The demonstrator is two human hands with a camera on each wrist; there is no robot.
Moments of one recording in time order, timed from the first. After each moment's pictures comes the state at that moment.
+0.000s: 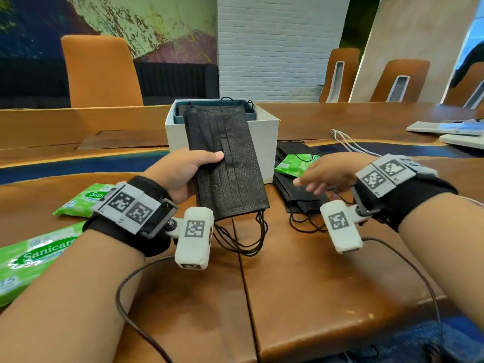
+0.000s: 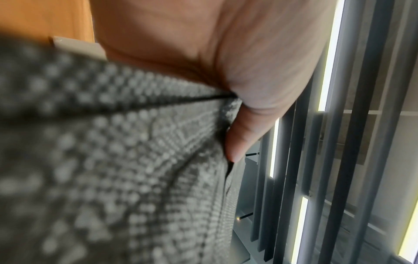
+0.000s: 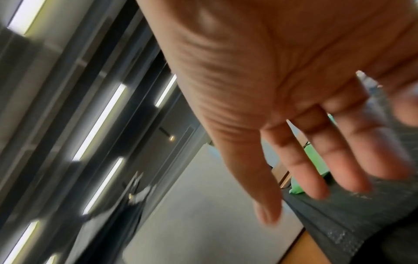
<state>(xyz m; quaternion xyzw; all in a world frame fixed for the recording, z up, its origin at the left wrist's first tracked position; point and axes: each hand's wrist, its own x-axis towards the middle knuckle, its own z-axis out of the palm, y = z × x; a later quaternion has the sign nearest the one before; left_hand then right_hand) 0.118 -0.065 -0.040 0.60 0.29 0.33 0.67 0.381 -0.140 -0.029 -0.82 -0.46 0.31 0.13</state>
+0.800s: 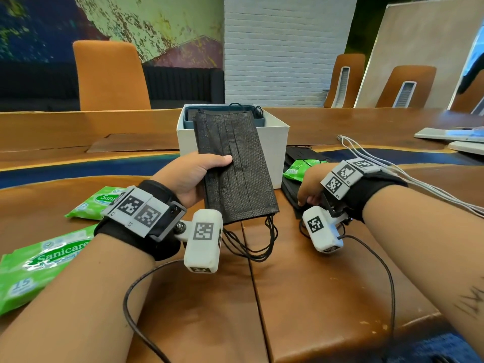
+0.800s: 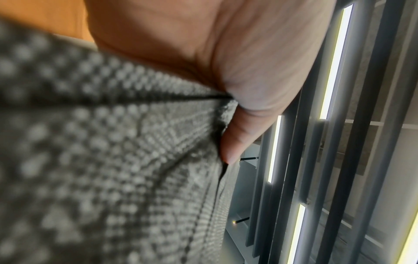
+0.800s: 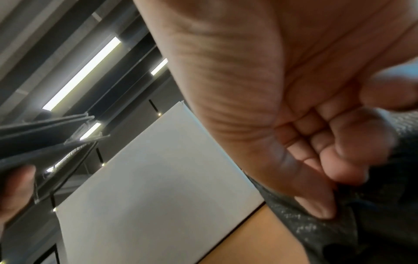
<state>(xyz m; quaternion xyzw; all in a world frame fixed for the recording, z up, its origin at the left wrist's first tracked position) 0.112 -0.065 -0.035 0.59 0.30 0.32 0.68 0.347 -0.105 -0.037 -0.86 -0.48 0.16 -0.10</state>
